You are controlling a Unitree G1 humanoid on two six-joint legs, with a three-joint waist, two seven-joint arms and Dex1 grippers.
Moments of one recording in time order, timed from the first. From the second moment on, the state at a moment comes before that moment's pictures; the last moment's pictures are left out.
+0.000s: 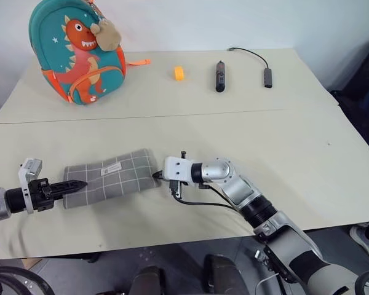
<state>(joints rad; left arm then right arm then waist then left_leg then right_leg) -0.43 1.08 0.20 0.61 -0.78 1.38 -1.09 -0.75 -0.20 0.49 0.41 -0.11 -0.09 0.91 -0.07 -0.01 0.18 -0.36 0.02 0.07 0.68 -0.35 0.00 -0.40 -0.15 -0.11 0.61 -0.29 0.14</state>
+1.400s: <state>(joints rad) -0.39 0.35 -0.09 0.37 0.08 -0.84 -0.82 -0.89 -0.74 0.05 0.01 0.91 1.39 1.04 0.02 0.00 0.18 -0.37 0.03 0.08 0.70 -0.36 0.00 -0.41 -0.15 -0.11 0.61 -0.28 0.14</state>
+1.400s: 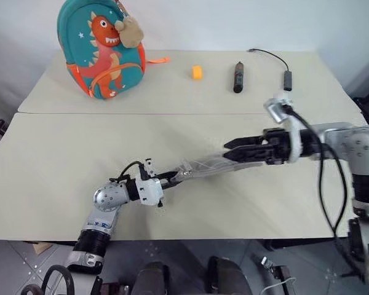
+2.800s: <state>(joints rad) -0.37 0.49 -0.20 0.35 0.16 -0.88 -0.60 -0.89 -0.25 -0.13 0.11 1.30 1.61 0.44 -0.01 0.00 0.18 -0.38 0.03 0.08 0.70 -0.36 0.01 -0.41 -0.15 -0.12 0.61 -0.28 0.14</state>
